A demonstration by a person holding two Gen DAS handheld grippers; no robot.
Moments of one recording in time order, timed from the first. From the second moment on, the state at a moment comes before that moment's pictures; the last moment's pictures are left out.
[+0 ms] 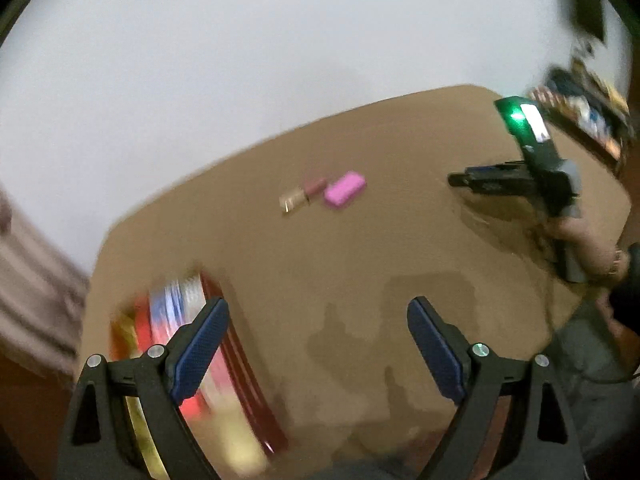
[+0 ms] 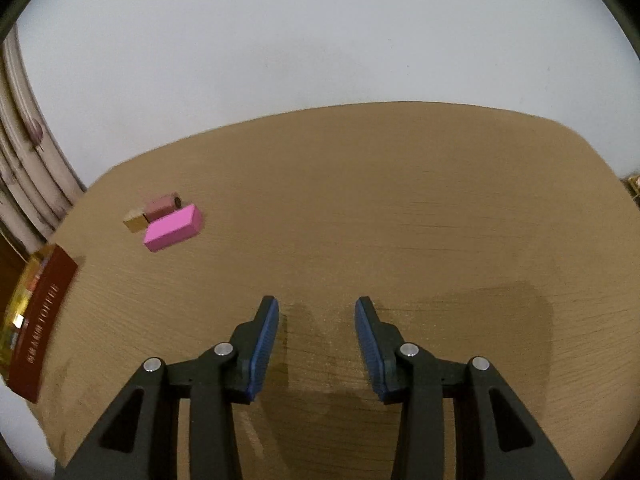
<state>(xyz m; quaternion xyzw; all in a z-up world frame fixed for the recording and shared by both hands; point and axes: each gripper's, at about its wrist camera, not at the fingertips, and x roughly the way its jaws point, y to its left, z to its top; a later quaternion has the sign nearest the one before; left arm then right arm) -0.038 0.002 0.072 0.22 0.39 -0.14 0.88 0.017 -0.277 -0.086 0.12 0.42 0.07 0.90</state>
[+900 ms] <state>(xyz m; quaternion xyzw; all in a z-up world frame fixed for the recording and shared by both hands) 0.219 -0.029 -0.039 0.32 0.52 -0.32 0.72 -0.008 -0.313 -0.068 0.18 0.37 0.12 0.90</state>
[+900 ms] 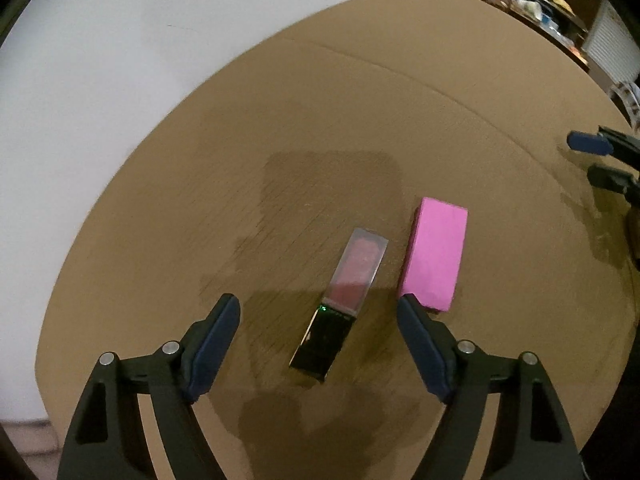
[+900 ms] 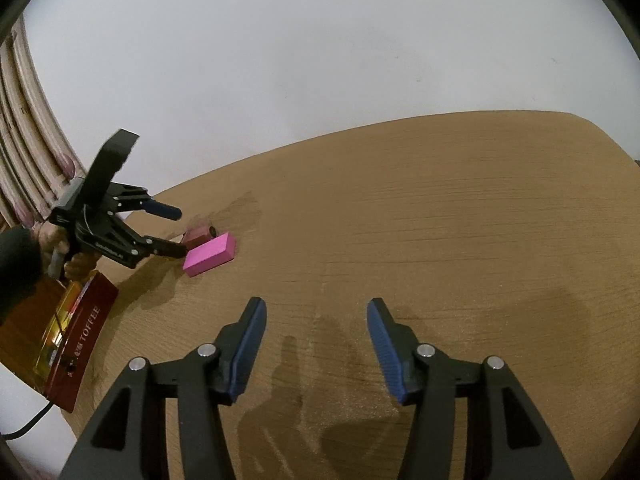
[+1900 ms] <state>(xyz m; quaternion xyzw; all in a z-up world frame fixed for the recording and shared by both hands) -0.036 0.130 0.077 0.15 0.54 -0.12 0.82 0.001 -0.315 -0.073 0.20 0.38 0.09 0.90</state>
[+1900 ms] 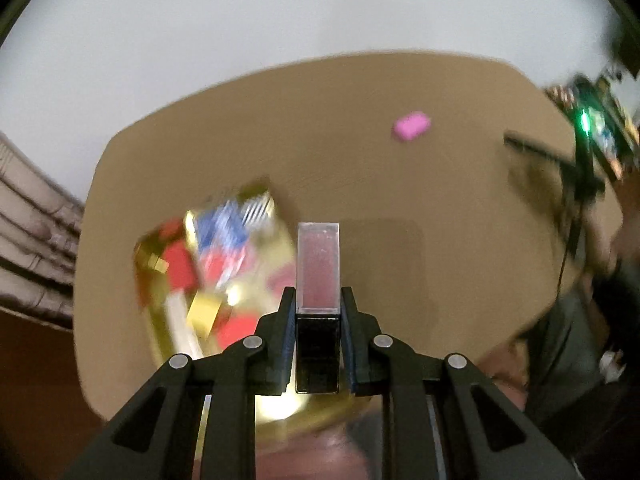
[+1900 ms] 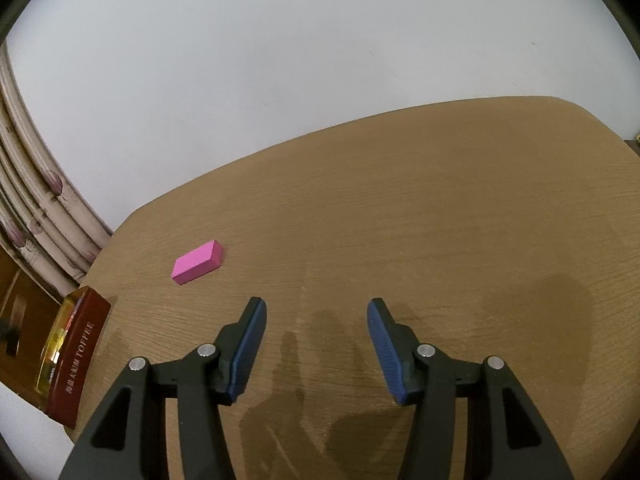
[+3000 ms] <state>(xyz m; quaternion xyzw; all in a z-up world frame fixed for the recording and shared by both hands) -0.048 0.181 -0.009 0.30 0.56 -0.25 0.73 0.023 -0.268 -0.084 0.14 0.42 0.06 0.89</state>
